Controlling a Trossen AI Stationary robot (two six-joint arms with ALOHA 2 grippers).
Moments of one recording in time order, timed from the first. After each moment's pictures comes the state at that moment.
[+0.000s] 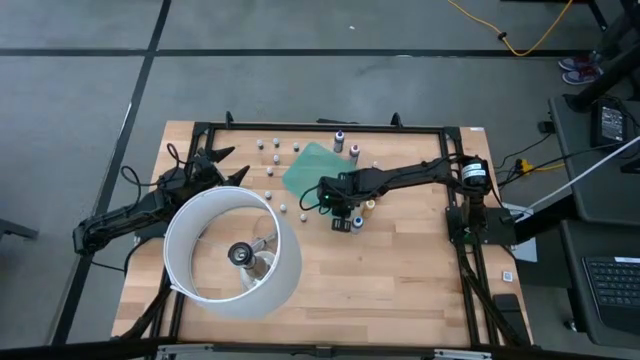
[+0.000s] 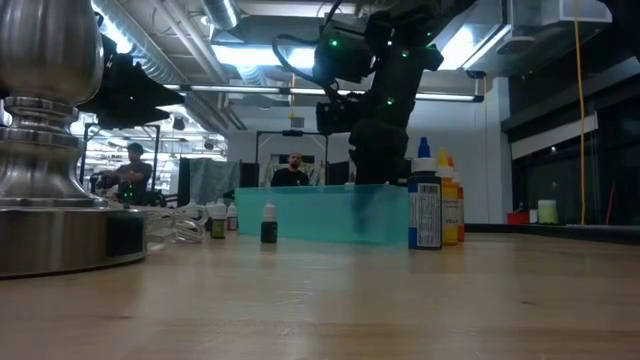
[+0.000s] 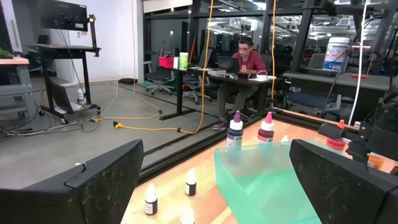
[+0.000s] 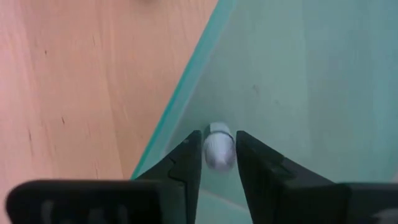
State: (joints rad) left arm 0.43 0.00 0.01 0.06 -0.29 -0.07; right arm -0.06 1.96 1.37 -0.66 0.07 0.04
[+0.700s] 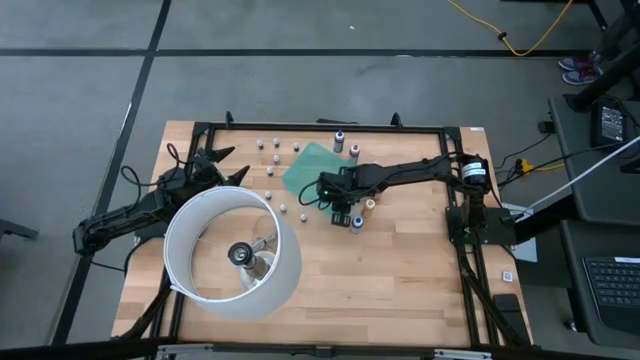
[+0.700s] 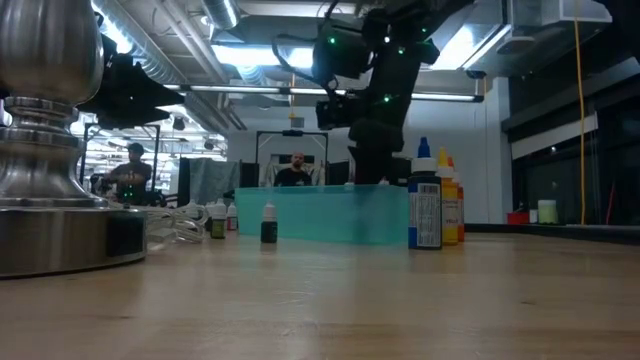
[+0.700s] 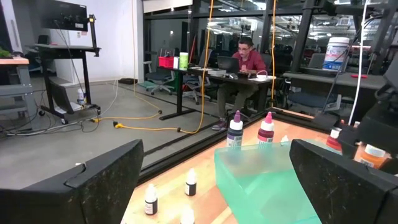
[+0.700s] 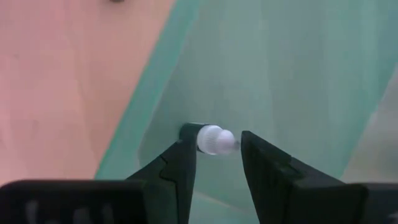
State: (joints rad) left arm 0.43 0.00 0.01 0.06 -0.29 -0.07; right arm -0.08 1.96 1.42 -0.72 0.13 0.03
